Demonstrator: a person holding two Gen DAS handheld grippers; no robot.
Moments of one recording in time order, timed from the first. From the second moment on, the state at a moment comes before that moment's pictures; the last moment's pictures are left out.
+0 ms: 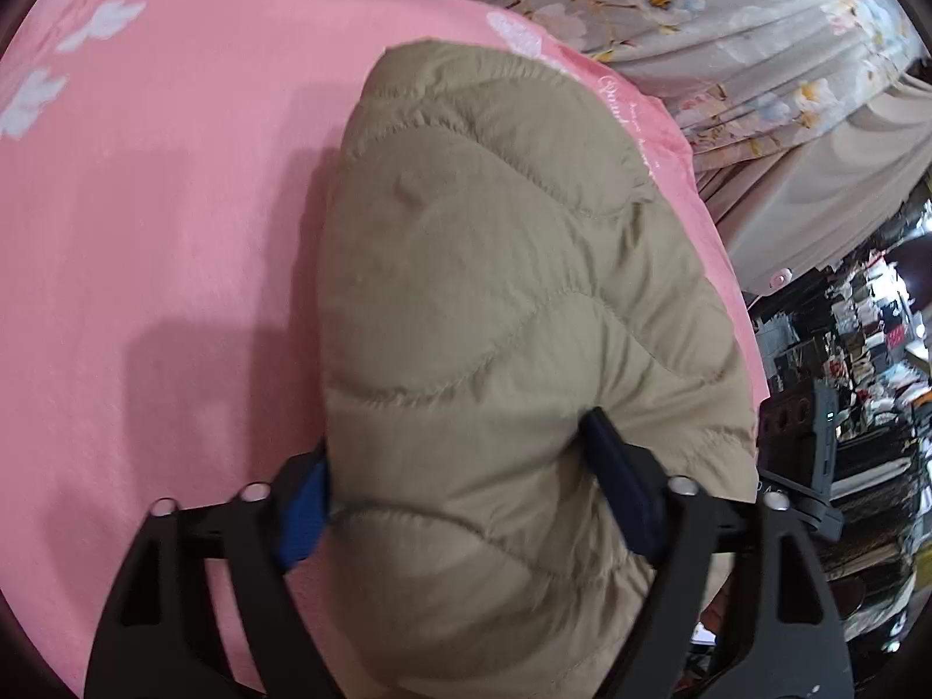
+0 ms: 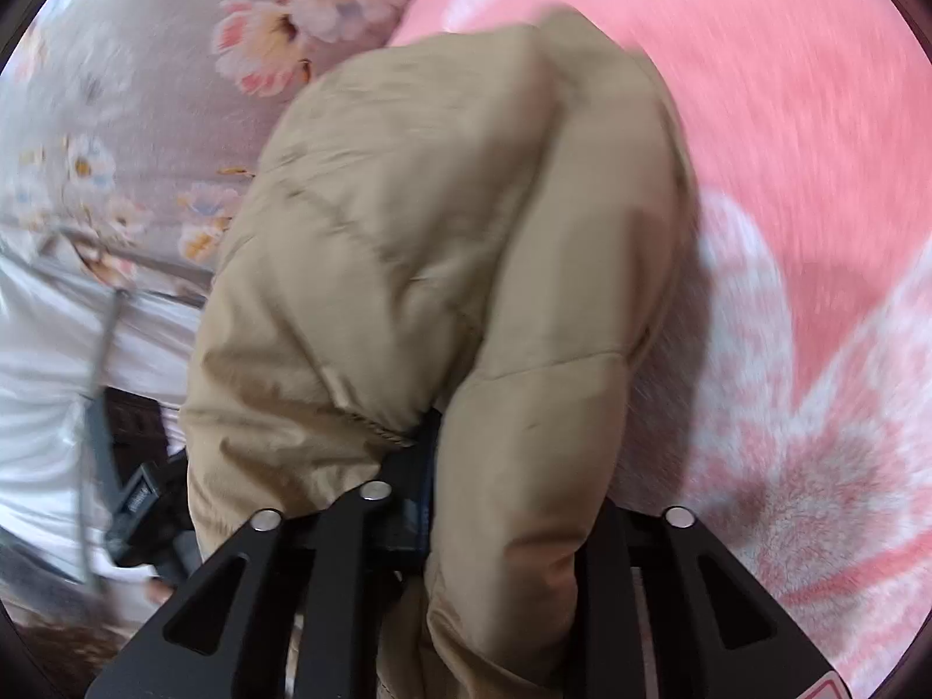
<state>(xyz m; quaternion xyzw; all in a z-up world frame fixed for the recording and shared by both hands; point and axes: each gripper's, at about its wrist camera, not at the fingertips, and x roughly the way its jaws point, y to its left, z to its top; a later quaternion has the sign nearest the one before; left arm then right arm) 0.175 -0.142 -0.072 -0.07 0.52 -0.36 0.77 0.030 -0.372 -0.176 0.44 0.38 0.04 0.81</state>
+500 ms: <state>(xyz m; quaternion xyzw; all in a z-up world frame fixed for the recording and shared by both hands) 0.207 -0.060 0.053 -0.01 0.33 -0.35 0.88 0.109 -0.289 -0.006 0.29 0.24 0.06 0.92</state>
